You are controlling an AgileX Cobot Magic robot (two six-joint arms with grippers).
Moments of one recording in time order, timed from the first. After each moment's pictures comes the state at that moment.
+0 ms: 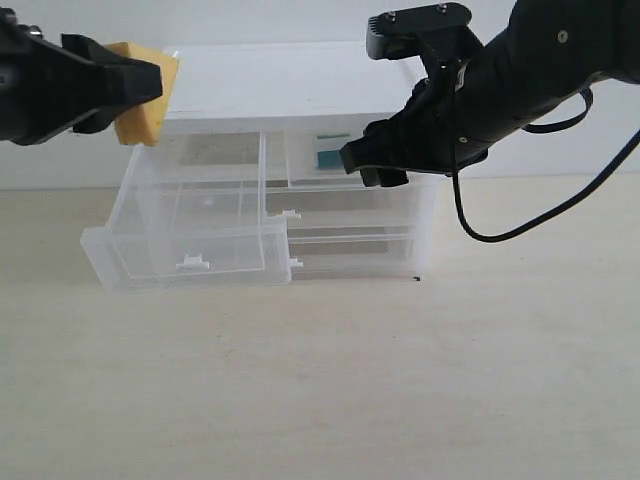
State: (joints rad) left arm -0.39 1.21 -0.87 -1.43 0.15 1.28; right arm 0.50 1.65 -1.29 0.00 0.48 0.01
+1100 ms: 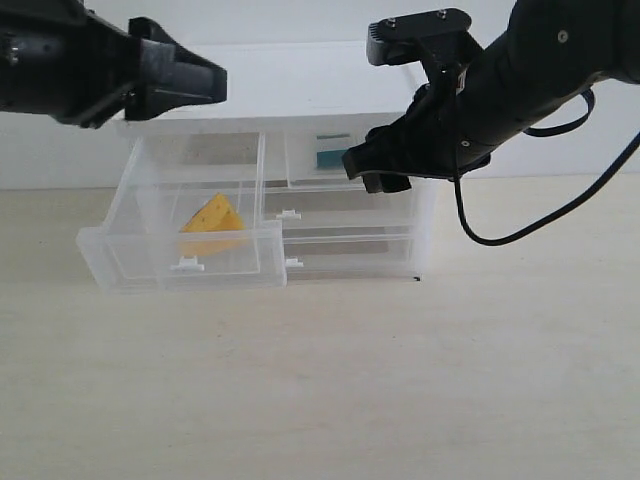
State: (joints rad) left arm -0.36 1.29 -1.04 -1.00 0.49 0.87; right arm 0.50 1.65 -1.29 0.00 0.51 0.01
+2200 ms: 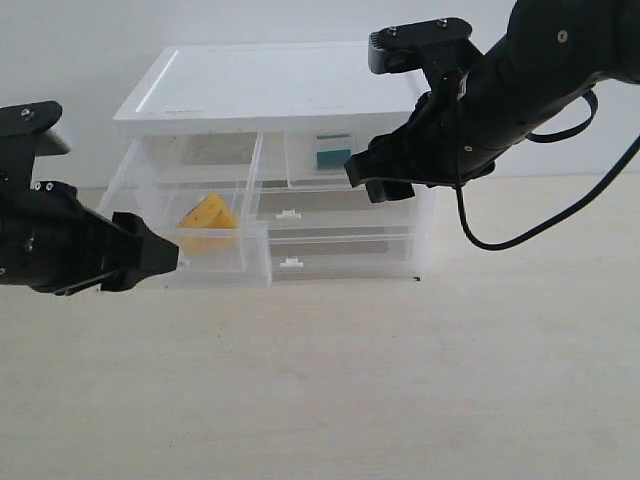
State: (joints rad) left arm -0.36 1.32 -0.74 -0.64 0.27 0.49; right arm 0.50 1.65 -1.29 0.01 0.55 0.02
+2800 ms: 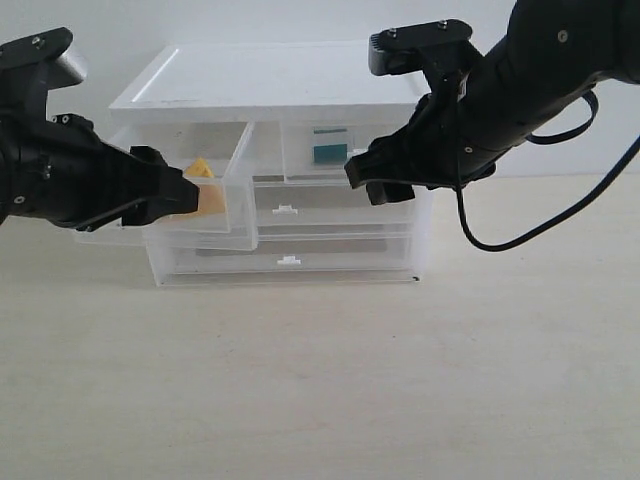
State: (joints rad) left arm -0.36 1.36 -0.90 -0.66 0.34 0.50; right arm 0.50 1.65 -1.29 0.01 0.56 0.02
